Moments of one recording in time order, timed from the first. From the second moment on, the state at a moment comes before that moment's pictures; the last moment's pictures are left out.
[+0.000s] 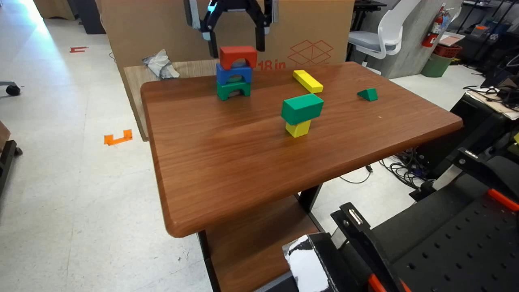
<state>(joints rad) 0.23 0.73 0.04 -1.49 -0.08 2.06 0.22</state>
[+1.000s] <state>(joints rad) 0.12 0.64 0.03 -1.49 0.08 2.02 0.31</state>
